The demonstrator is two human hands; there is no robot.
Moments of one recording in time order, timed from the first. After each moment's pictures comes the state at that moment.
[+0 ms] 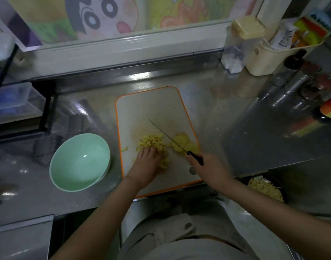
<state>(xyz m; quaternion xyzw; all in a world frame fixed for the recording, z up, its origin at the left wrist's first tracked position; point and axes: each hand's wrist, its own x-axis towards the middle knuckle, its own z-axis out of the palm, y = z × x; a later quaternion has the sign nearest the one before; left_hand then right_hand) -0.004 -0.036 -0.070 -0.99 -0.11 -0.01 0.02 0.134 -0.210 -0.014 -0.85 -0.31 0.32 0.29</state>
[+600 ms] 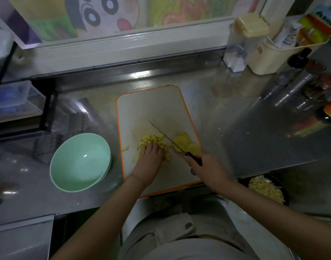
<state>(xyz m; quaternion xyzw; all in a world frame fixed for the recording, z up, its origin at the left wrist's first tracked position) 0.012 -0.044 -0.062 -0.98 -0.18 0.05 0.05 0.132 -0.201 -0.021 -0.85 -0.28 0.34 0.30</state>
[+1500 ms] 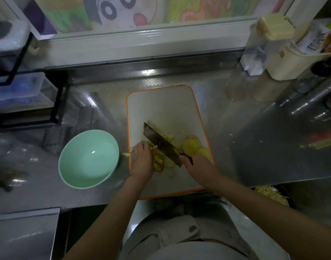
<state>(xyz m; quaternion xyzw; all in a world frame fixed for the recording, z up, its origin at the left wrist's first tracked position) 0.000 -0.017 -0.075 -0.90 -0.42 0.03 -0.13 0.129 -0.155 -0.028 -0.82 -0.36 0.39 0.21</state>
